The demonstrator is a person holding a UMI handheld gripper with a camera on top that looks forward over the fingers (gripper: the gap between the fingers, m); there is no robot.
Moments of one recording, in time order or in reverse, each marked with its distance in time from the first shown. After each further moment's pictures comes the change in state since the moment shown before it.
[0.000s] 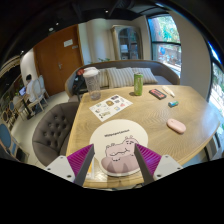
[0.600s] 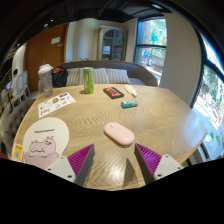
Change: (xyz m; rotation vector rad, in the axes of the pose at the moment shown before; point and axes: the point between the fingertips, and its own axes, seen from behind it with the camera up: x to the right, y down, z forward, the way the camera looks) arm 0.272 -0.001 0.053 0.036 0.206 -0.069
